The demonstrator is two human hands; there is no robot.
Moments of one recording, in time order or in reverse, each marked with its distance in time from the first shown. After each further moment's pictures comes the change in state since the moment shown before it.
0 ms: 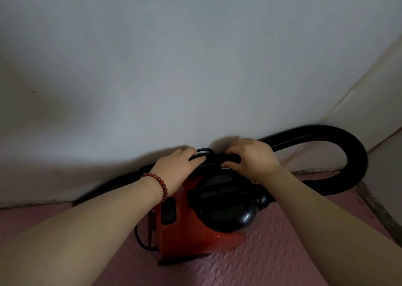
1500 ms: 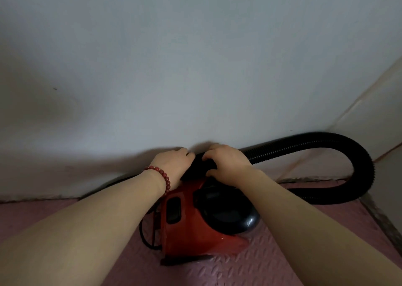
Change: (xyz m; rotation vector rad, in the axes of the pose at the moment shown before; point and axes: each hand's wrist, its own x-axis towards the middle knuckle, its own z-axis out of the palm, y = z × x) left_hand -0.005 -0.014 -0.015 0.062 -0.126 -0.121; right_hand 0.024 -0.066 -0.003 0.066 -0.266 -0.072
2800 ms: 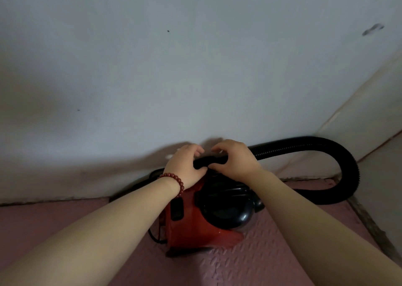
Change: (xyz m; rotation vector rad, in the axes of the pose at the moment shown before) left_hand -0.017 0.026 -0.032 -0.818 0.323 -0.196; right_hand -0.025 0.006 -0.033 0.335 0.244 0.132
